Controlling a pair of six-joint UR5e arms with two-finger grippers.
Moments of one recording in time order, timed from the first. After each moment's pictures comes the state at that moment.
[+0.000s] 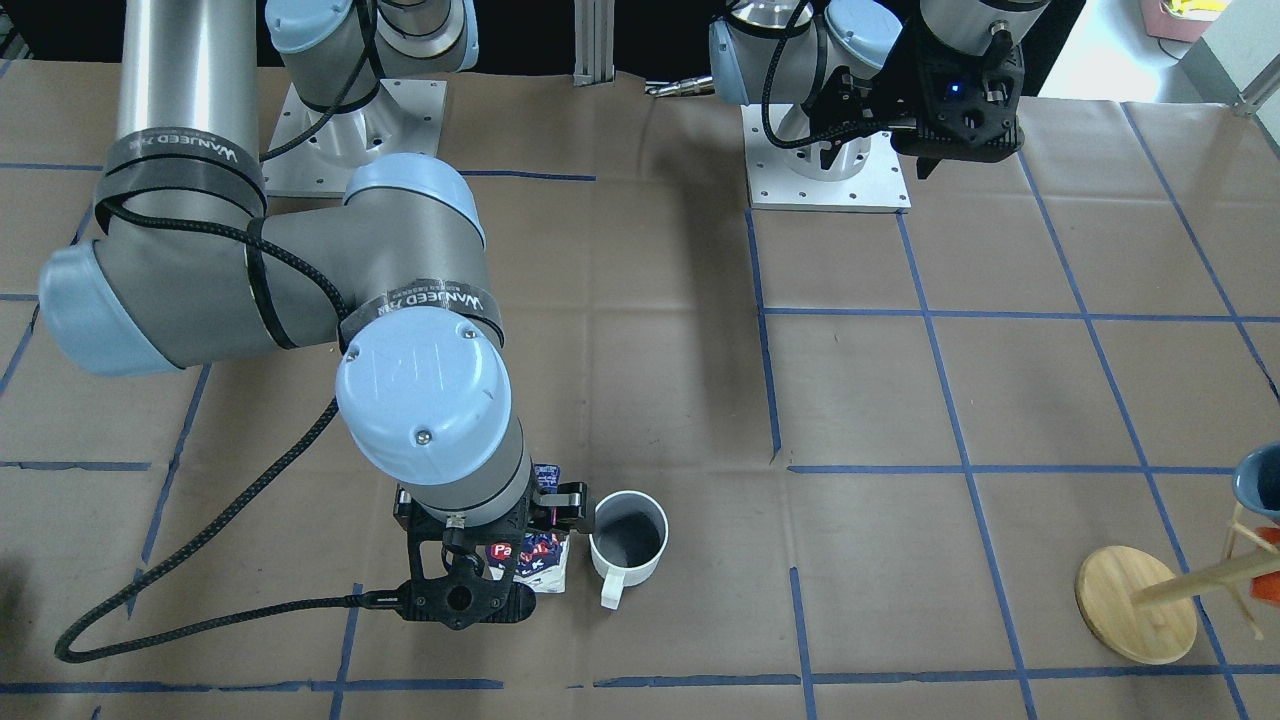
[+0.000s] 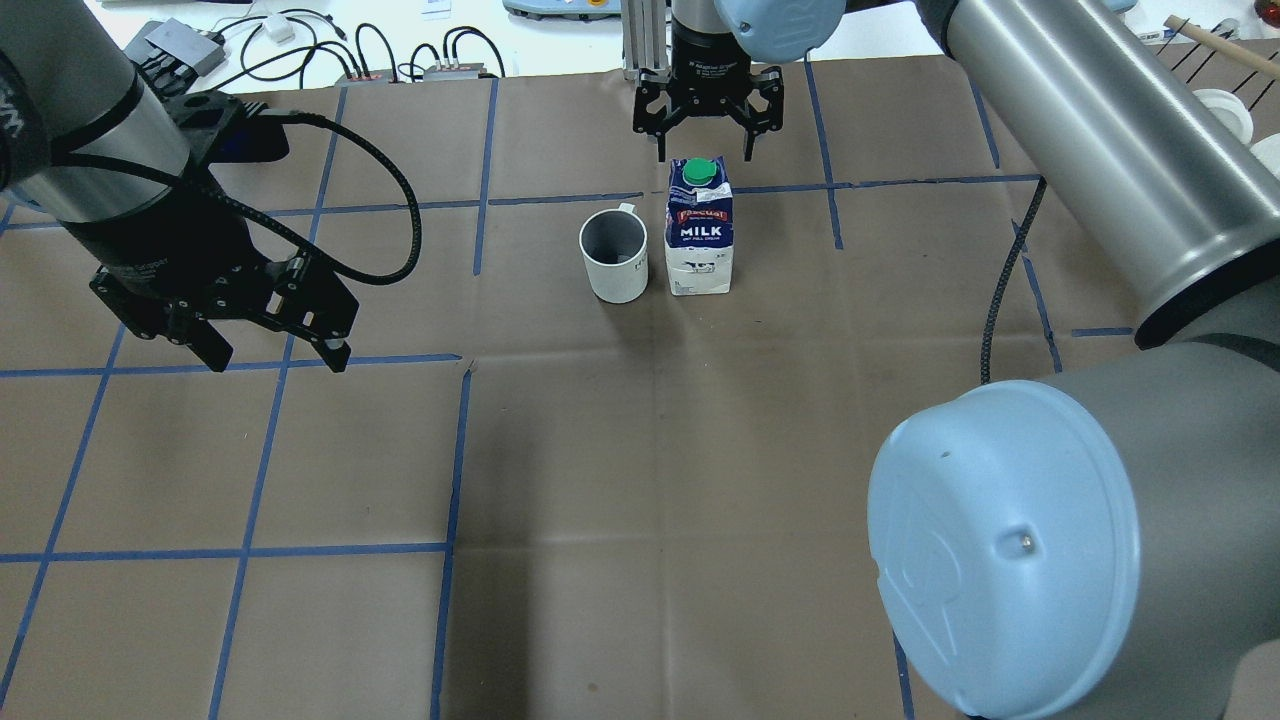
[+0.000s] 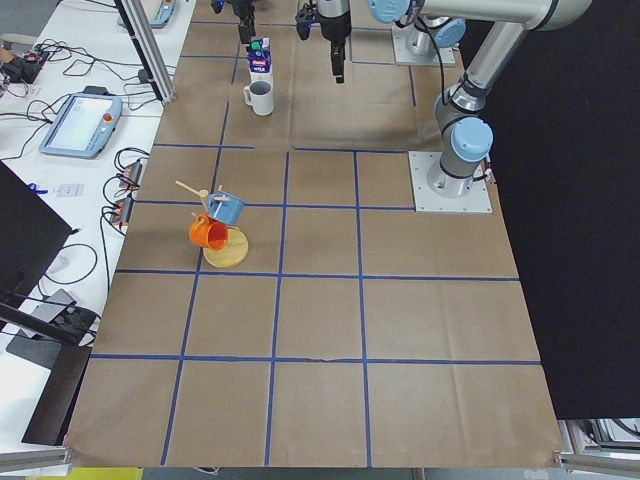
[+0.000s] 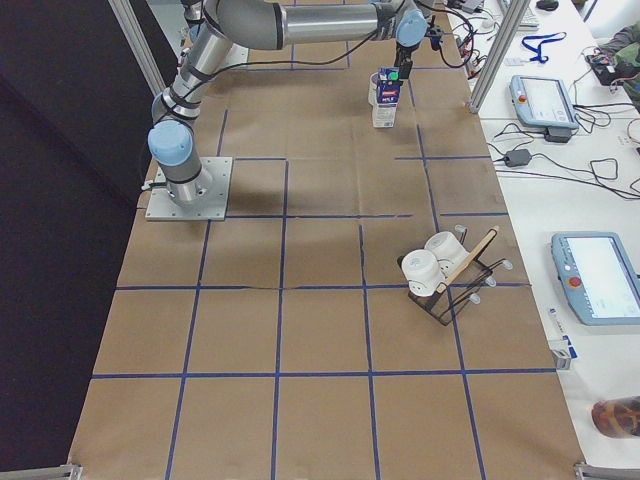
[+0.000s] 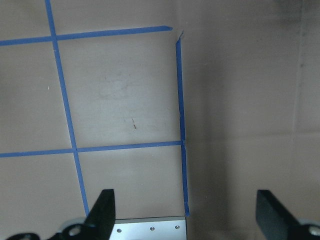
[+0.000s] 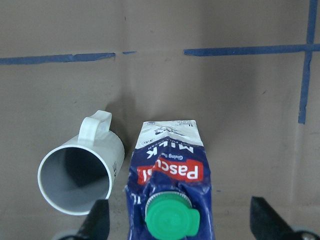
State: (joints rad) left arm -1.51 -1.42 -1.63 -1.83 1.56 0.13; right arm 1.80 -0.92 0.97 -1.58 -1.53 0.27
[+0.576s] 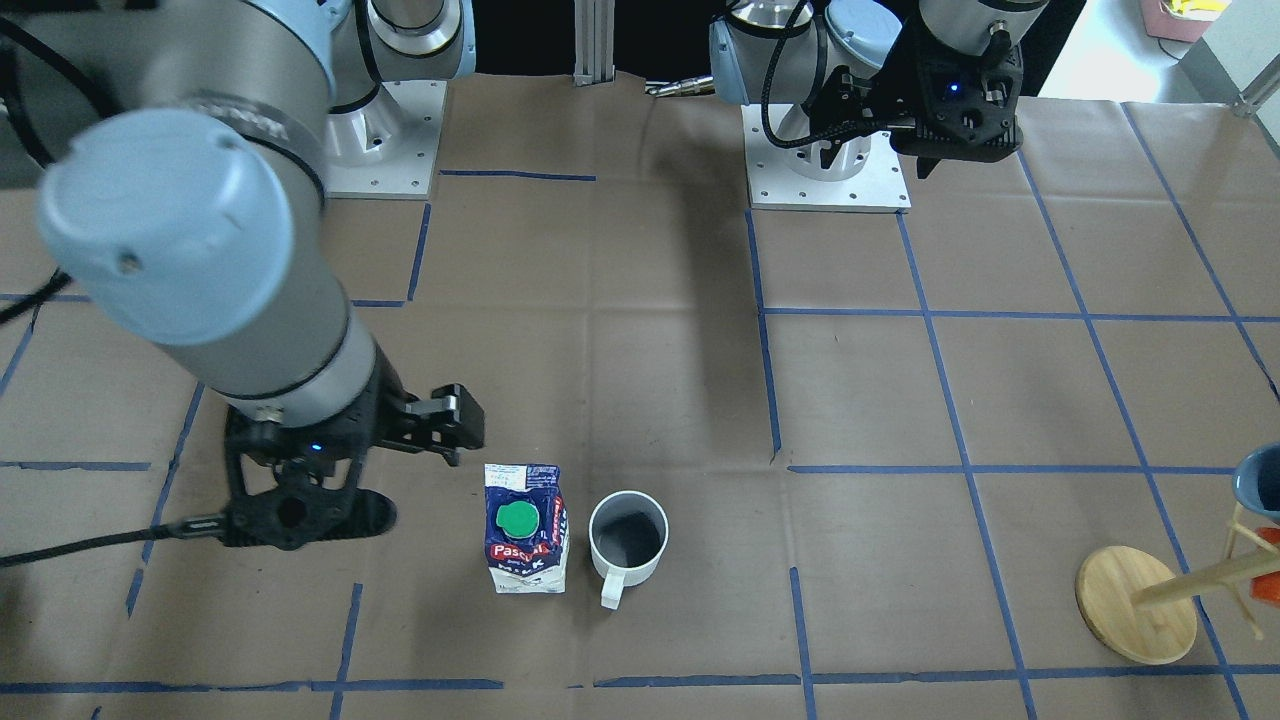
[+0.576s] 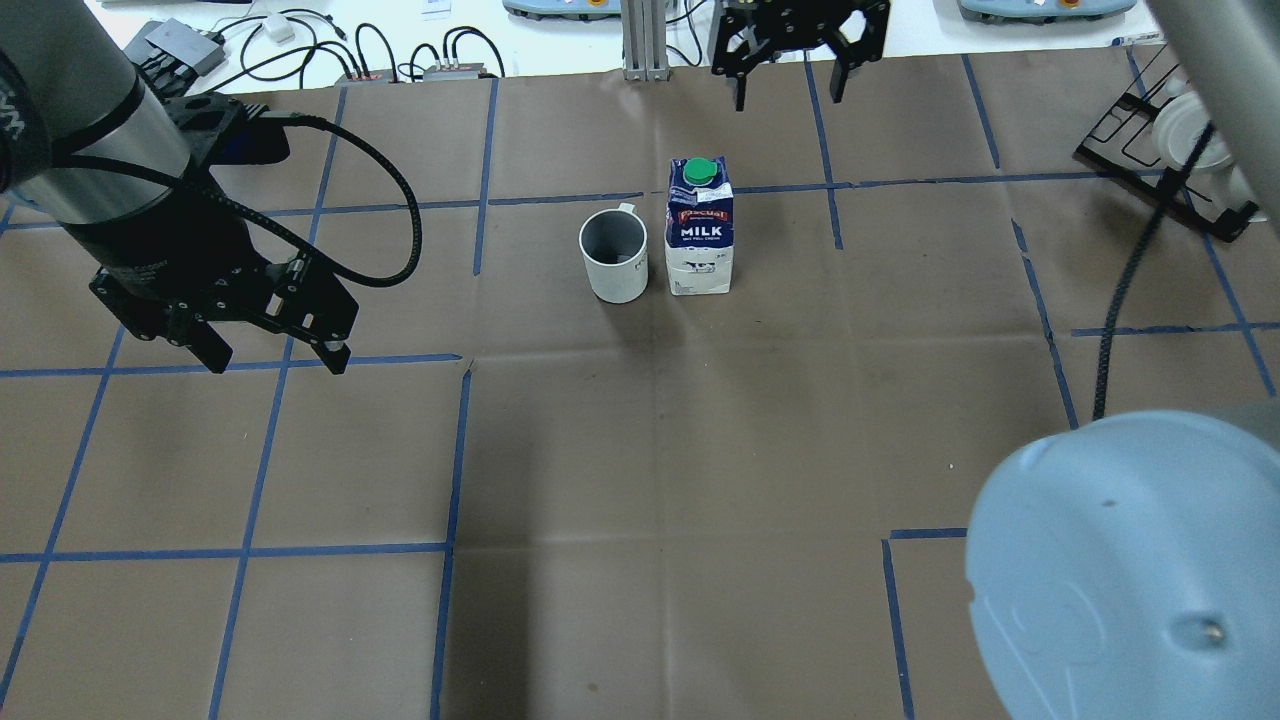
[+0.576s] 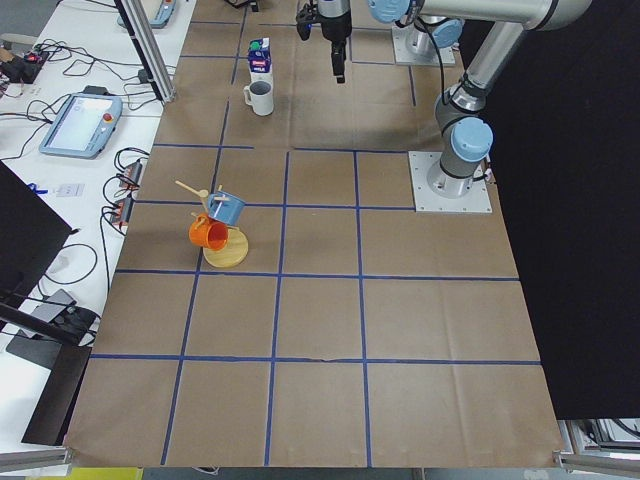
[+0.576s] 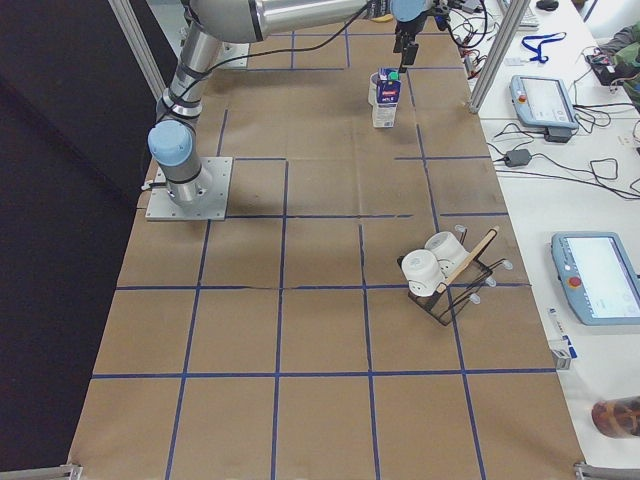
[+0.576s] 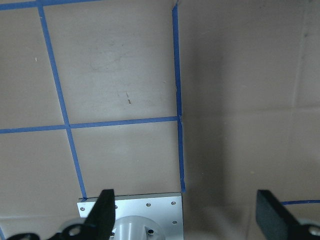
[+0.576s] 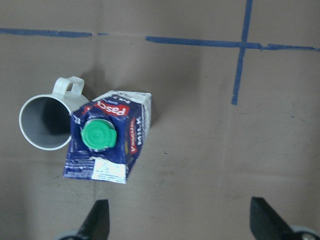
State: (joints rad) left arm -1.51 -1.43 -1.63 -1.83 1.56 0.13; right arm 1.67 -1.07 0.94 -1.35 -1.54 0.00
